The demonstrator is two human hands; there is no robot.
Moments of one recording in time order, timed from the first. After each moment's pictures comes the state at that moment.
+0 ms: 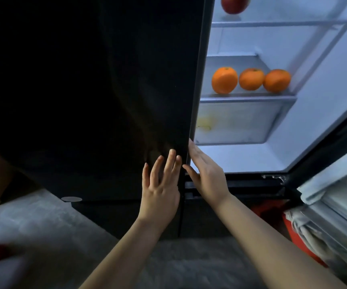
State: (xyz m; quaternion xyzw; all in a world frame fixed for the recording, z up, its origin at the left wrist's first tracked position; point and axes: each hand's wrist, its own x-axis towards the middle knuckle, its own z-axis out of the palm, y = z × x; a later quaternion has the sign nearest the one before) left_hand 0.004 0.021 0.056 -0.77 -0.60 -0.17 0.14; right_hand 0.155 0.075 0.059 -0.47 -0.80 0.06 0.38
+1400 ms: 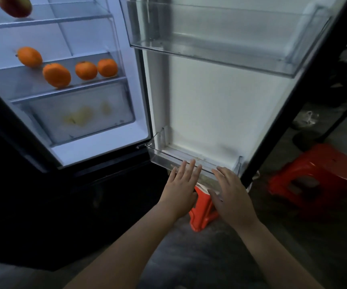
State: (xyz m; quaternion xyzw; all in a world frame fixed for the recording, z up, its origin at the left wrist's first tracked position) left_hand 0.398 -0.144 0.041 -0.94 -0.34 0.00 -0.06; right_hand 0.544 -0.237 0.025 -0.75 -0.62 -0.04 0.23
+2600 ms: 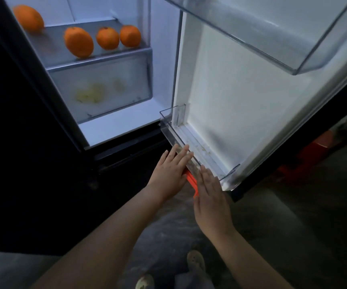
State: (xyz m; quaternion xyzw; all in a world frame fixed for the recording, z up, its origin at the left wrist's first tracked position) left_hand 0.213 -0.080 0.022 -0.96 -0.27 -0.07 -0.09; right_hand 0.289 -0.226 0.011 -0.82 -0.55 -0.03 0.14
